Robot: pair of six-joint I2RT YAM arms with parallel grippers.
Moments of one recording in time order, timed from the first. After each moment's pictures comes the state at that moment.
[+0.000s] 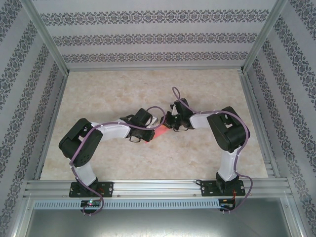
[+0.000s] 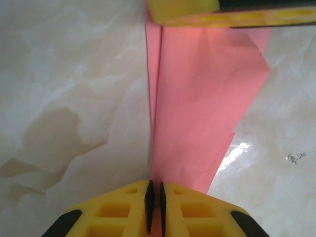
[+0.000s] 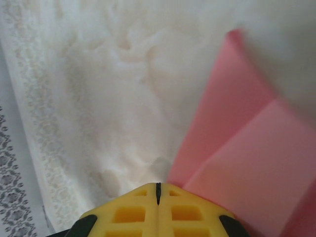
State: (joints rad) left arm -0.65 1.77 0.92 -0.24 0.16 -0.18; right arm 0.45 1.93 0.93 0.13 -0.55 0.91
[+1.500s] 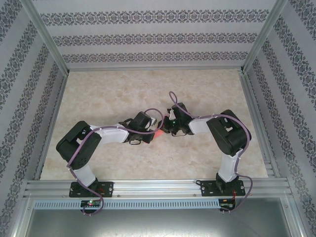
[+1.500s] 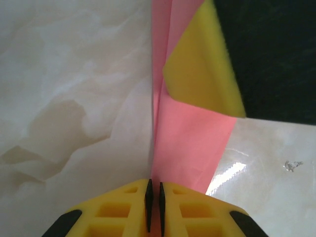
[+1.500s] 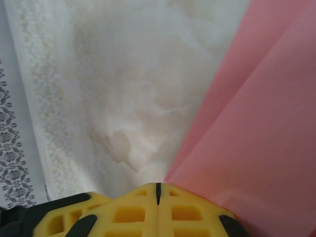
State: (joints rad) left arm -0.68 1.72 0.83 -0.12 0.11 -0.27; right arm 0.52 1.88 0.84 0.21 -0.56 0.94
